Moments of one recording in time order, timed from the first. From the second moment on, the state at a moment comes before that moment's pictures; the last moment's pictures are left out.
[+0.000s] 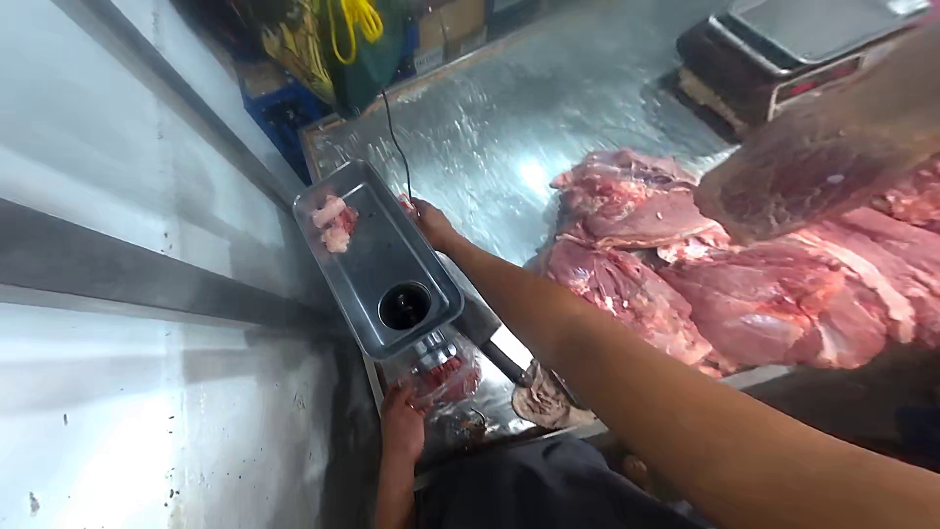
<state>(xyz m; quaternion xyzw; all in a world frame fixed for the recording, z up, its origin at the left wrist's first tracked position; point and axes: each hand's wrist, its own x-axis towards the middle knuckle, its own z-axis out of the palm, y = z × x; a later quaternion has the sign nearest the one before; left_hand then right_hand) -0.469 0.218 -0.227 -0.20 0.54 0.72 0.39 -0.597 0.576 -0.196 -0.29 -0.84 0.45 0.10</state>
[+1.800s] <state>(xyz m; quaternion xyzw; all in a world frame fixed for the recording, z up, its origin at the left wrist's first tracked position) -0.390 0.289 -0.222 -0.33 0.45 0.79 0.27 -0.293 0.447 -0.248 -0.36 -0.56 0.72 -0.20</state>
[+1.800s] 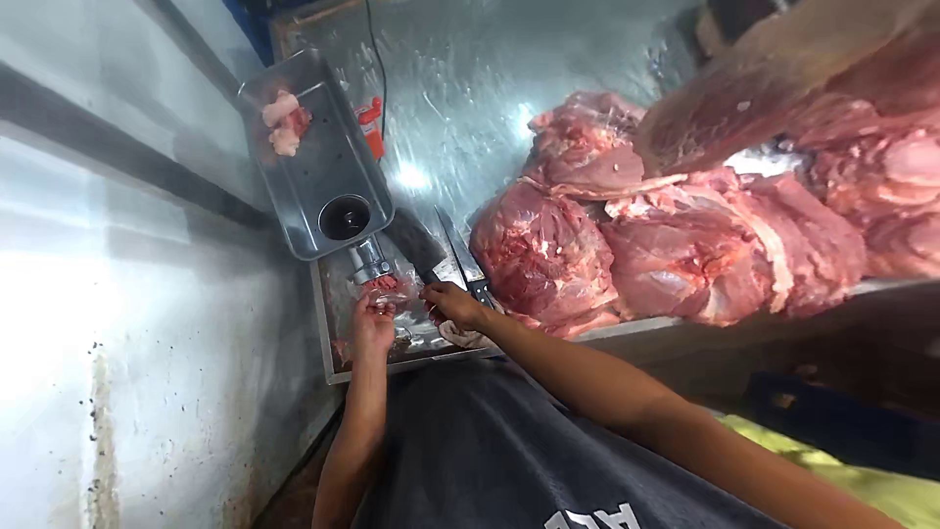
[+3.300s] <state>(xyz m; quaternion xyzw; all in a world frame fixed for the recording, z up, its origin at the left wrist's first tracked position) -0.383 0.334 -0.229 -0.30 0.52 0.75 0.28 -0.285 0.498 -0.272 -0.38 -0.53 0.72 -0.24</state>
